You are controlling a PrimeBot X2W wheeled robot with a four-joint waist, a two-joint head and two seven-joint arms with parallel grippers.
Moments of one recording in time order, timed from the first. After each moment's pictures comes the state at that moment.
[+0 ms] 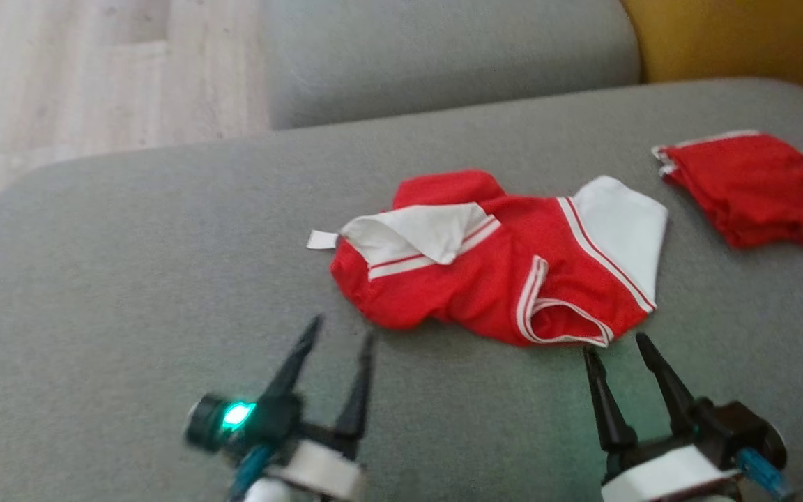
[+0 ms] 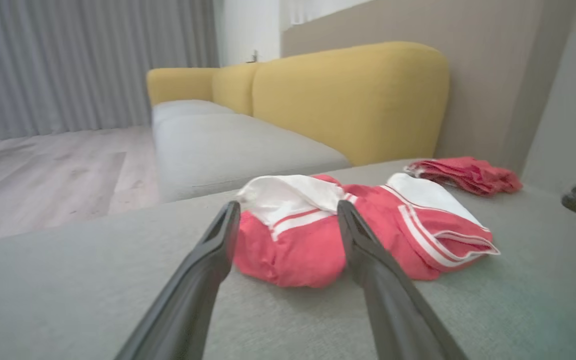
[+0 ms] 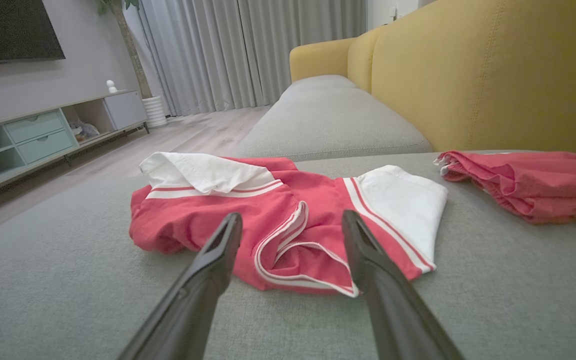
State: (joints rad) left arm -0.03 0.05 -0.39 0.24 -0.13 0.00 -0.25; right arm 0.12 -0.08 0.16 0.20 0.14 0.12 -0.26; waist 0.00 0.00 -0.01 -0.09
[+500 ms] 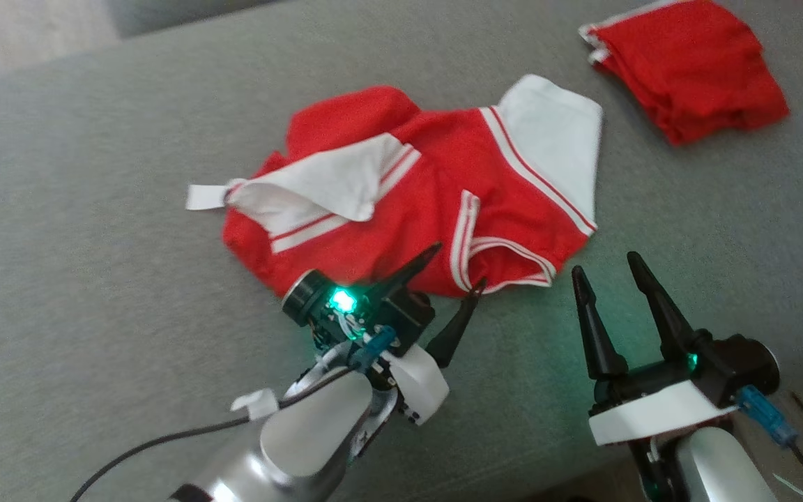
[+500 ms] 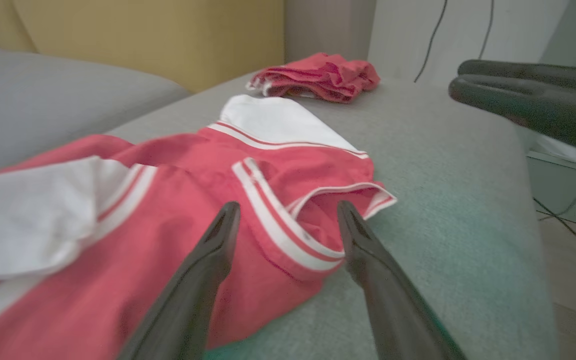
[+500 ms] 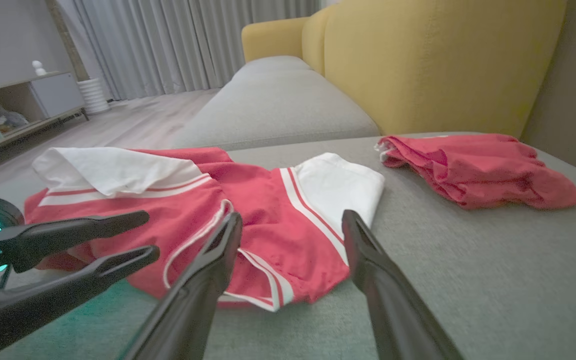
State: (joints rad) left arm -0.59 0.05 -0.93 0.60 -0.33 0.06 -0.12; right arm -0.05 -0.07 0.19 0.16 0.14 0.12 -0.26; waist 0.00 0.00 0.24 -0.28
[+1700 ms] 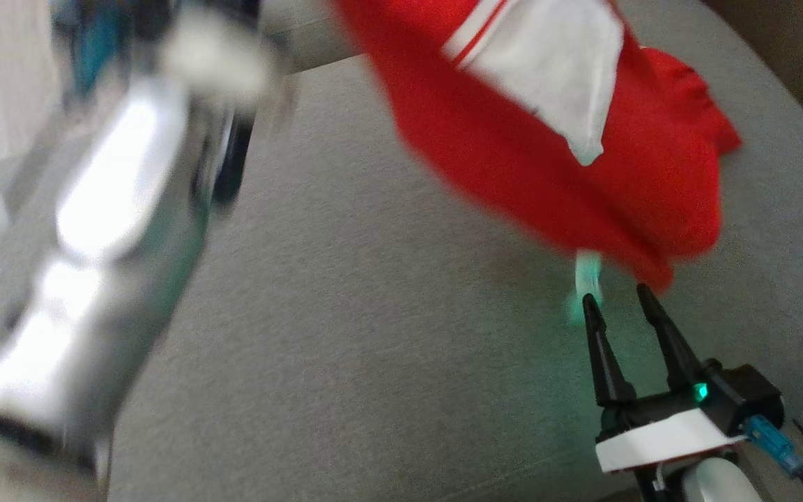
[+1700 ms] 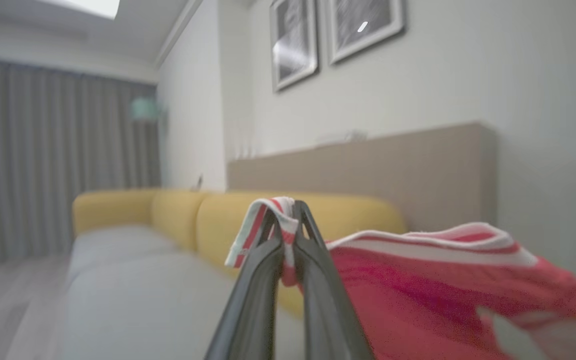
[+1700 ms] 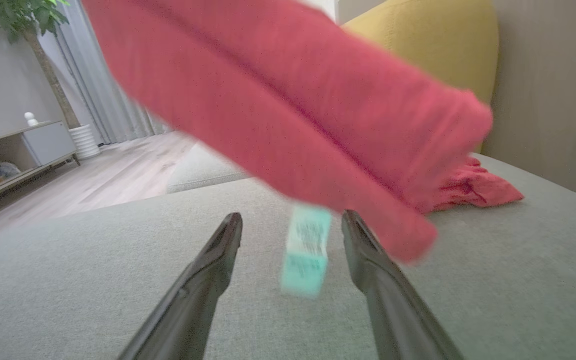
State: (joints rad) left arm -1.11 0.21 -0.71 0.58 -0.67 0.06 -0.26; right arm 0.03 -0.05 0.16 0.15 0.16 0.12 -0.26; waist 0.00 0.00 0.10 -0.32
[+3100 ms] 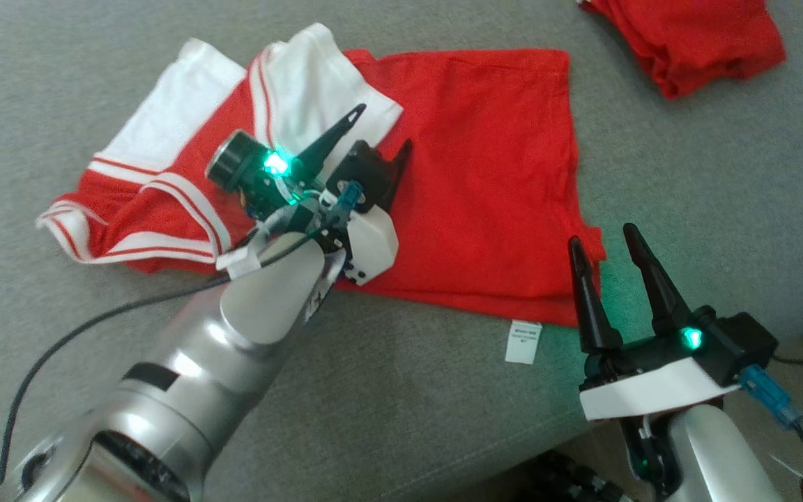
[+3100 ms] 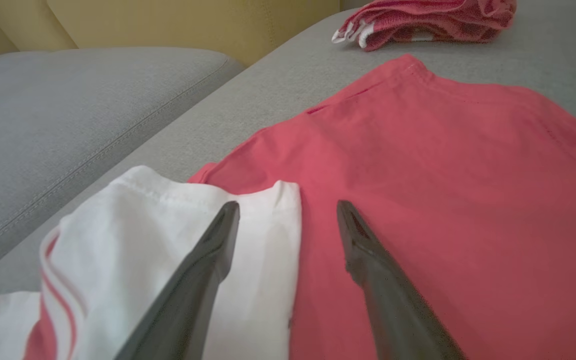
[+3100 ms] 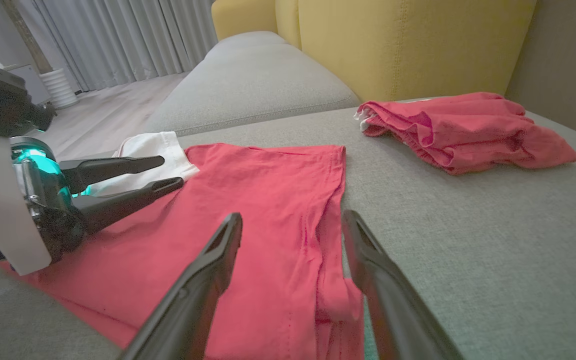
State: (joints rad) left arm -0.91 0.05 -0.87 0.85 -0.22 0.10 -0.03; right arm -0.09 -0.05 0.19 0.14 0.19 0.12 -0.26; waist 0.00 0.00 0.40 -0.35
